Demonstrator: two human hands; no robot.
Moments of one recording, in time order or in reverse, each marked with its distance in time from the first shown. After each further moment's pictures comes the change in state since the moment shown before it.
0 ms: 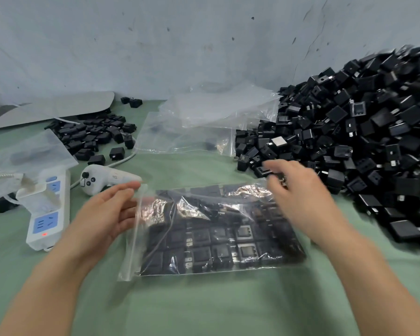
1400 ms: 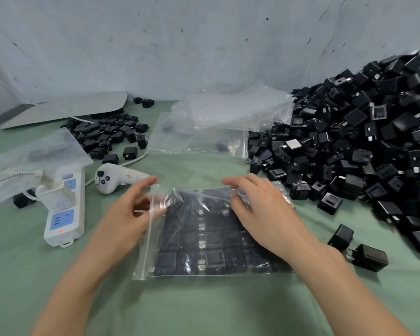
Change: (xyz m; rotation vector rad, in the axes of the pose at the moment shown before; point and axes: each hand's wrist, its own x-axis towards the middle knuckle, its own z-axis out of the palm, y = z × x) left_hand -0.006 -0.016 -0.005 0.485 -0.042 0.341; right_hand -0.005 -0.038 0.049 0.029 -0.156 -0.274
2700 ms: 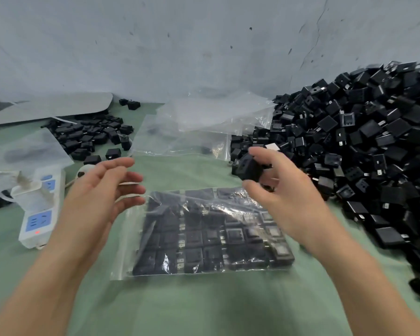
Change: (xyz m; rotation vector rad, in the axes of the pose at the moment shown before) left_hand -0.001 0.059 0.005 -0.617 0.215 -0.099; right_hand -0.022 0.010 -0.063 0.361 0.199 0.084
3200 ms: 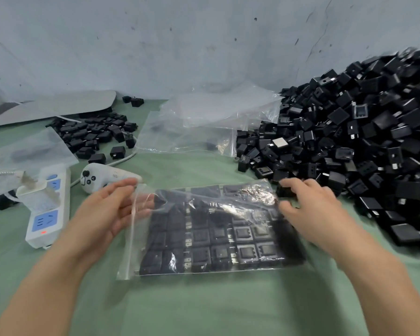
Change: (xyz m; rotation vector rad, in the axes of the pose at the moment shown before) left_hand 0.021 -0.027 -0.025 0.015 -0.032 -0.284; right_hand -0.004 0.046 -0.006 -0.612 -0.163 0.343
